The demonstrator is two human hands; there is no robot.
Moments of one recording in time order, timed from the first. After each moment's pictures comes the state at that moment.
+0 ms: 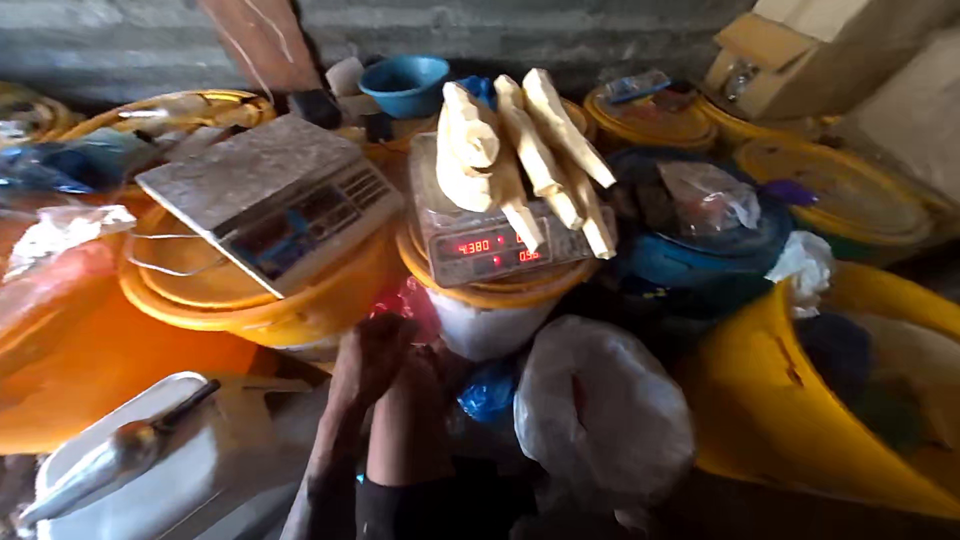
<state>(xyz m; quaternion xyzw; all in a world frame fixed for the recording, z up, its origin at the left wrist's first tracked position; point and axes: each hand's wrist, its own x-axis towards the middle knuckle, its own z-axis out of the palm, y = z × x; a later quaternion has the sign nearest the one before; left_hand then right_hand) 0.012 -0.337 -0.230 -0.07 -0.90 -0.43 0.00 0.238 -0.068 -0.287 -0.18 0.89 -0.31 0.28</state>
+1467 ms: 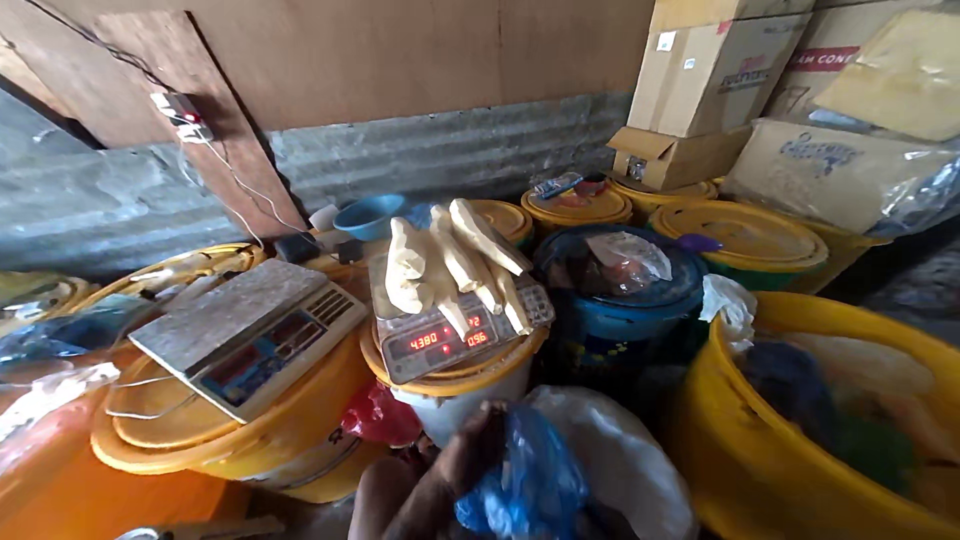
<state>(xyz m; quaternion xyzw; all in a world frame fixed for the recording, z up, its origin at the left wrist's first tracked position) 0.017 -0.171 -0.288 -0.17 -0.45 -0.81 -0.34 0.196 0.032 -0.305 0.13 0.71 -0.69 0.05</state>
